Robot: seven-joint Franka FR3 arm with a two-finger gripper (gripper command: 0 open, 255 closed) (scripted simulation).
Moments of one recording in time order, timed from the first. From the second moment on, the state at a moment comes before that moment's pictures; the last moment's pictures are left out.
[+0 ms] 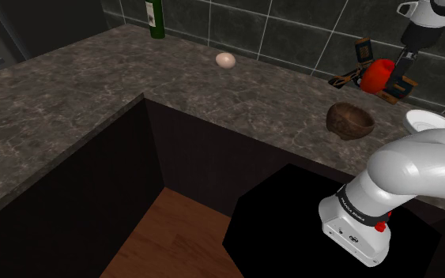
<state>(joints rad) -0.24 -0.94 -0.41 -2.56 -0.50 1.64 -0.69</state>
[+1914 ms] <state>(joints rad) -0.28 -0.94 -0.49 -2.75 -0.59 1.83 -0.66</state>
